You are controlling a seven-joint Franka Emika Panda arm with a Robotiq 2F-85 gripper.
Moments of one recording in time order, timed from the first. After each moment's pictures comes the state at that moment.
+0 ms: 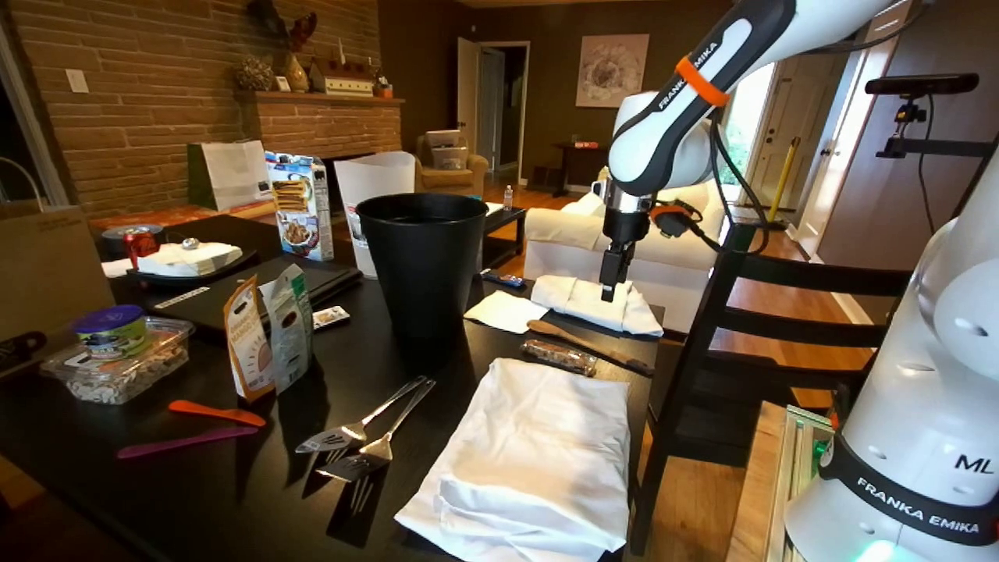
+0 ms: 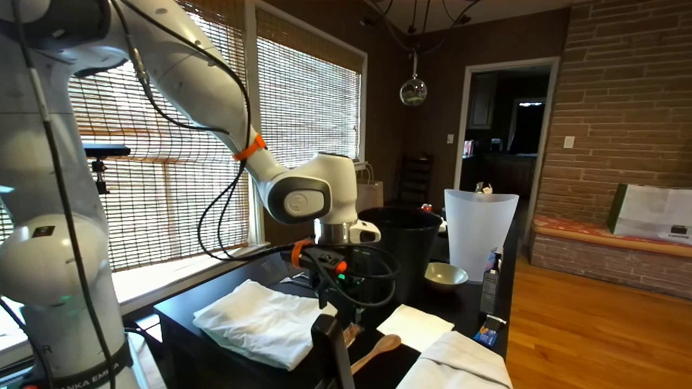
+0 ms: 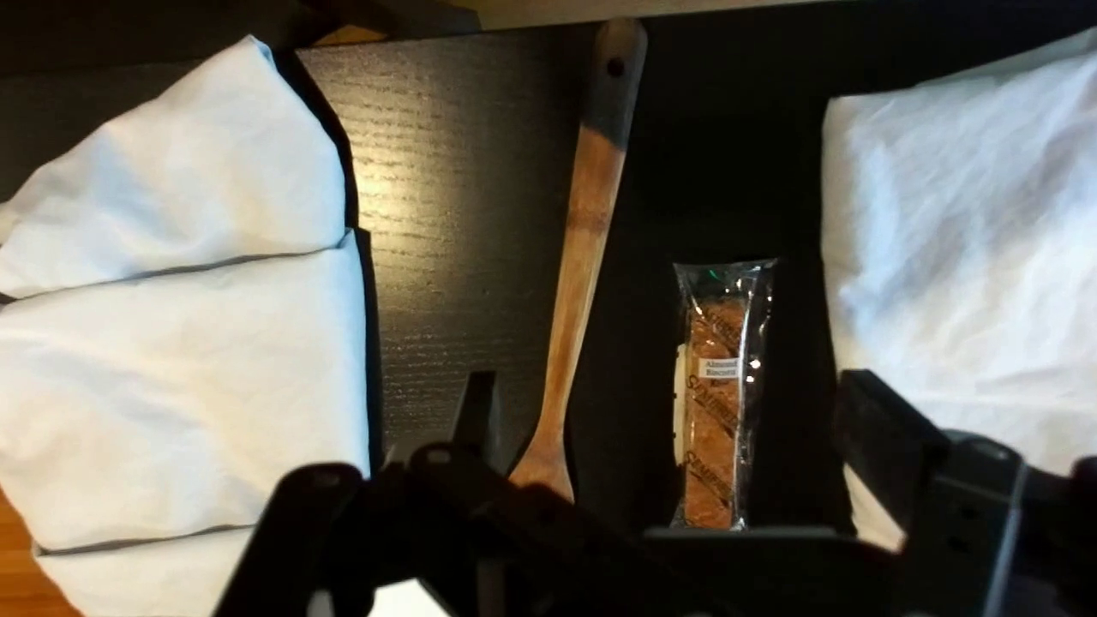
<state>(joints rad) -0.14 -0.08 -0.35 -2.57 -0.13 2.55 -0.51</state>
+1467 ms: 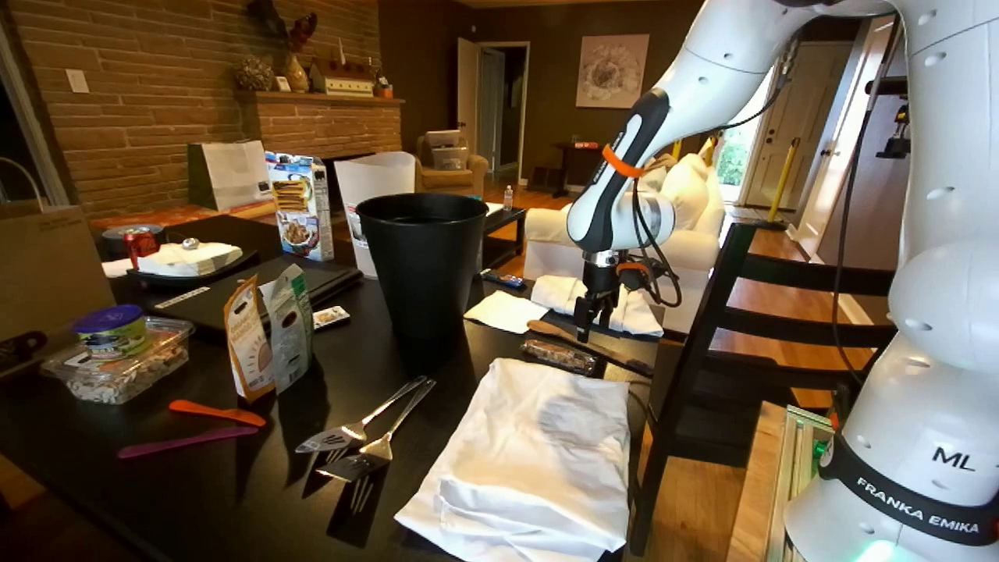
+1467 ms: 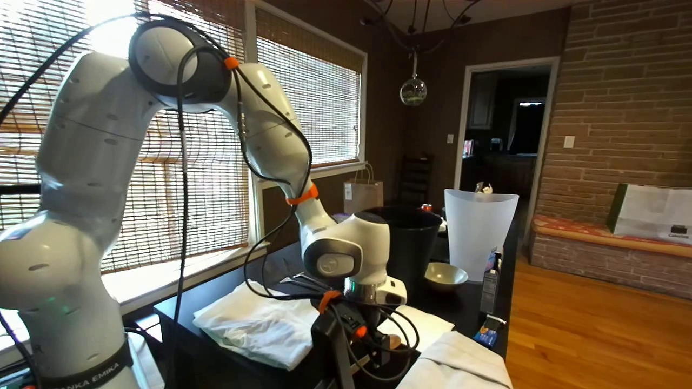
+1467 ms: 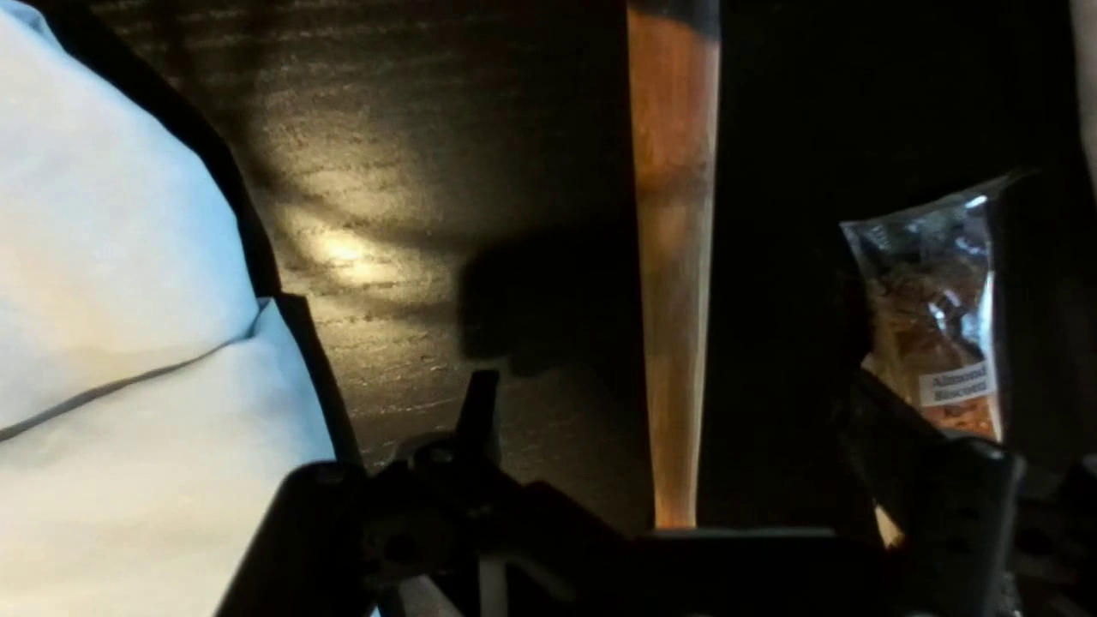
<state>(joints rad) -0.39 0.37 -0.11 -2.35 0.11 2.70 -0.51</state>
